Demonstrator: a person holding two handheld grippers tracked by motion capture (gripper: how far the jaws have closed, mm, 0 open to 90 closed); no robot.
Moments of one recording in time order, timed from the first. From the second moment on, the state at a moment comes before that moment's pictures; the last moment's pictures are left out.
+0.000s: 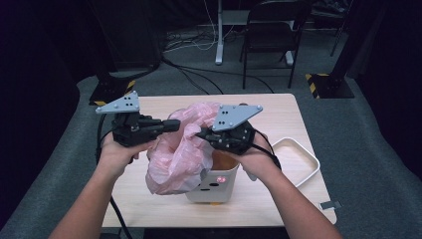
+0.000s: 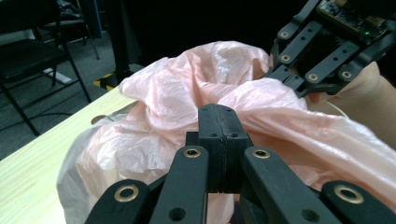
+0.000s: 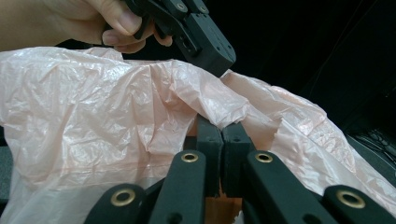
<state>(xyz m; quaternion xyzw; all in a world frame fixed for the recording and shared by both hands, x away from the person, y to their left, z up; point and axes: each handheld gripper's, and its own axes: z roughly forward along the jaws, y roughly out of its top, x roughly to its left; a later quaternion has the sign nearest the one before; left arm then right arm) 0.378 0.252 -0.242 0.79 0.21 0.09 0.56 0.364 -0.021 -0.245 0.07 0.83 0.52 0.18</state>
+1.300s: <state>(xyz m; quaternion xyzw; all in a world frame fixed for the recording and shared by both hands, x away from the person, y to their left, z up) 0.364 0.240 -0.236 0.80 0.19 0.09 0.56 0.362 -0.023 -0.243 0.07 0.83 0.51 0.20</state>
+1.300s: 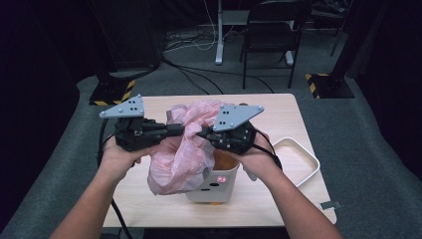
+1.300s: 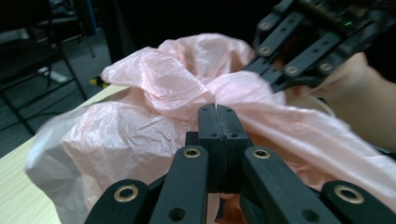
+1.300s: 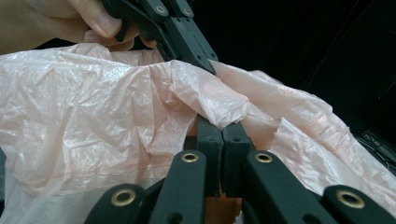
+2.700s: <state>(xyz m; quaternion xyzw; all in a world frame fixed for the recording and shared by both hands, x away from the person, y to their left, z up) 0.352 0.215 -0.225 0.80 0.20 0.13 0.56 0.361 -0.019 -0.243 0.07 0.84 0.51 0.19</state>
